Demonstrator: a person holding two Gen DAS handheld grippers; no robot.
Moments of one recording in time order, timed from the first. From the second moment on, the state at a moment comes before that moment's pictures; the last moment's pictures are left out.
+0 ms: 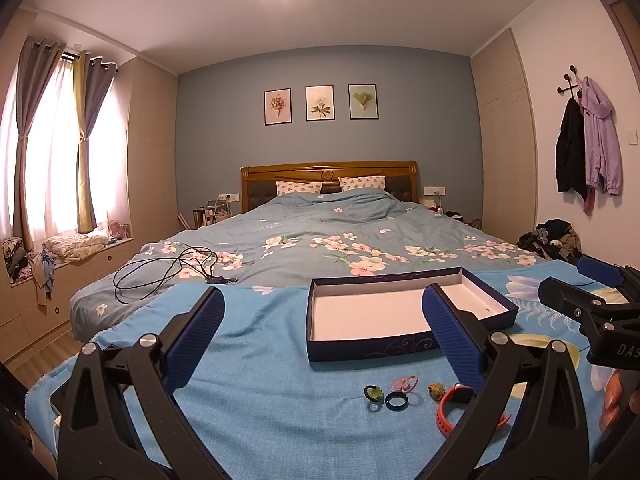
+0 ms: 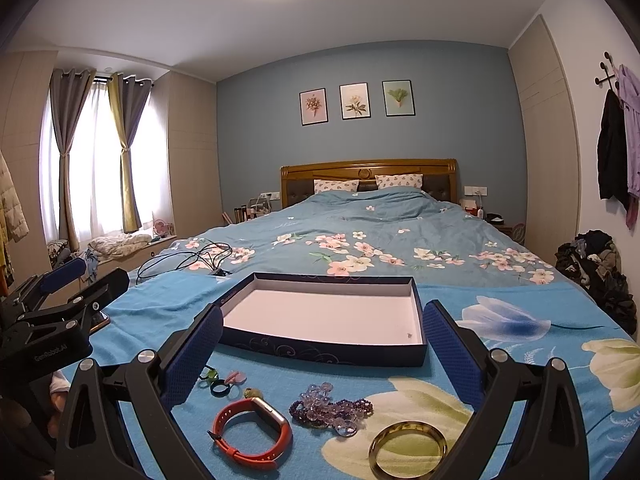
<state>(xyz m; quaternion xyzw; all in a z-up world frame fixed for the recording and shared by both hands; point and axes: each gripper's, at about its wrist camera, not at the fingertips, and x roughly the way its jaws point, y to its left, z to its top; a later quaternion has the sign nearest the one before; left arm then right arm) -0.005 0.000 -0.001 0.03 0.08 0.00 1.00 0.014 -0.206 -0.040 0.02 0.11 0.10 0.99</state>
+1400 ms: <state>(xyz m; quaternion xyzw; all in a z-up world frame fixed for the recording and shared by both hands) -0.004 -0.001 -0.002 0.03 0.07 0.00 1.00 0.018 -0.207 -0.042 0.03 0.12 0.10 0.99</state>
